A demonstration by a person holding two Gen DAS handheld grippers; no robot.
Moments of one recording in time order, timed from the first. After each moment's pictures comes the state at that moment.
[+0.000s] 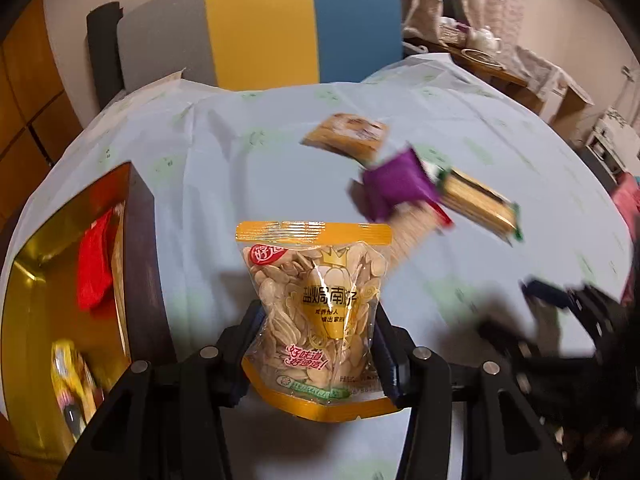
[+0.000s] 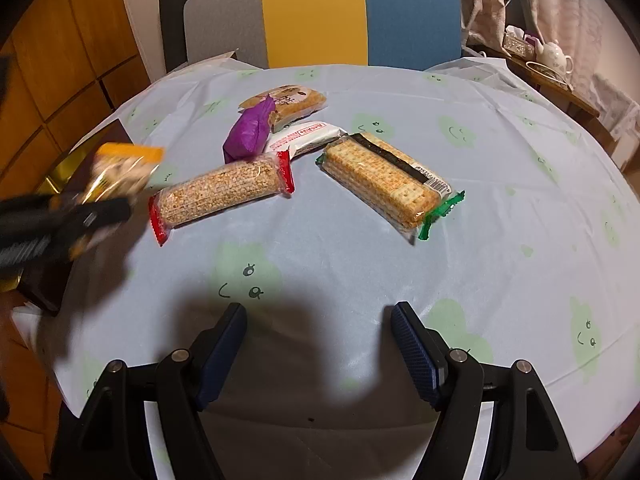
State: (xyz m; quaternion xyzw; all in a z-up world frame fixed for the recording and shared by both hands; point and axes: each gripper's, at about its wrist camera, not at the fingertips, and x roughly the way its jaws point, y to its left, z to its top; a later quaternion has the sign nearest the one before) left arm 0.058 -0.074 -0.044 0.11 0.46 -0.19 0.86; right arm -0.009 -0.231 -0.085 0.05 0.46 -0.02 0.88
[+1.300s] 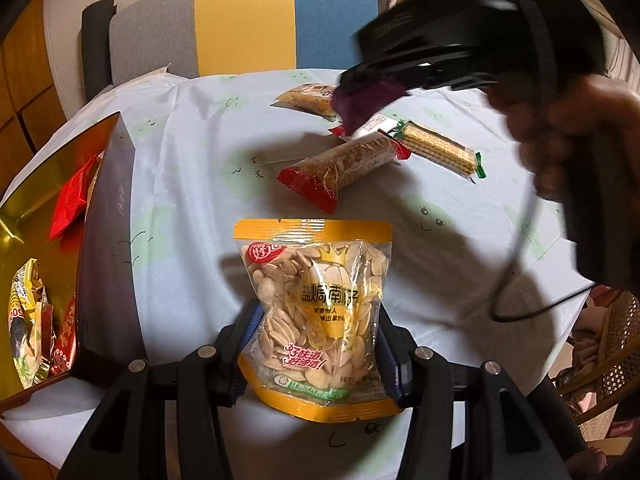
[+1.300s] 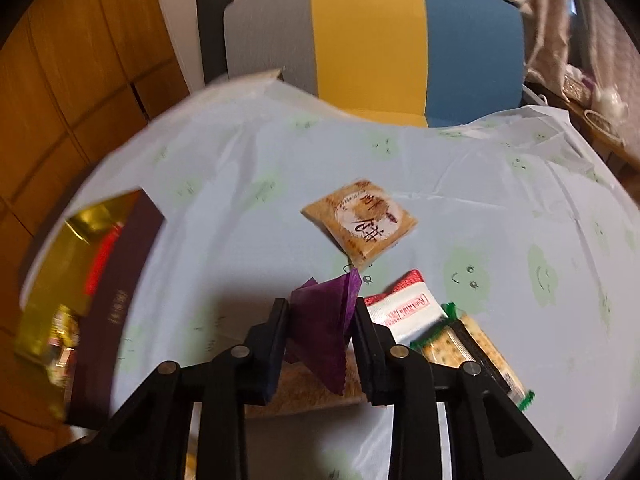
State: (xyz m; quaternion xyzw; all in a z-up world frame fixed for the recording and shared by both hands) left arm 0.018 -0.063 -0.086 0.09 0.45 -0.22 0.86; right arm 0.115 -0.196 -0.029 0.05 0.44 0.06 0.89
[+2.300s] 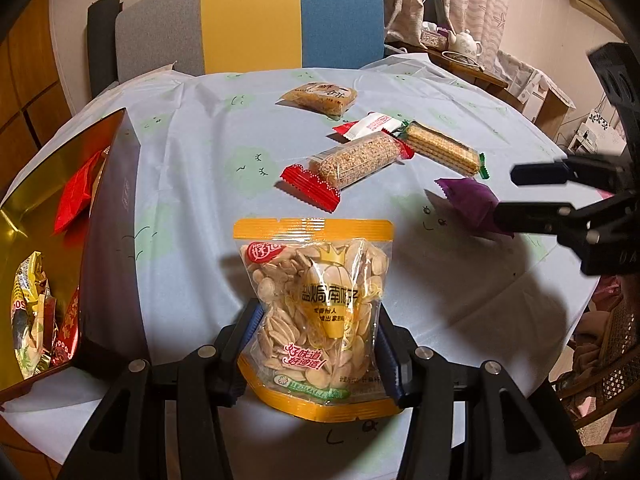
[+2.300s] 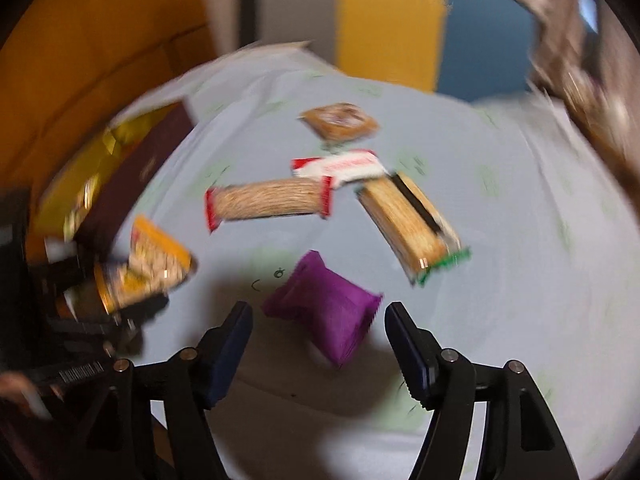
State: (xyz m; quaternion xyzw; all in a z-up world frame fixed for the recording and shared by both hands) left arm 0.016 -0.065 -0.085 0.08 0.45 -0.21 0.86; right arm -0.010 -0.233 -0.045 -0.05 0.48 0.11 0.87
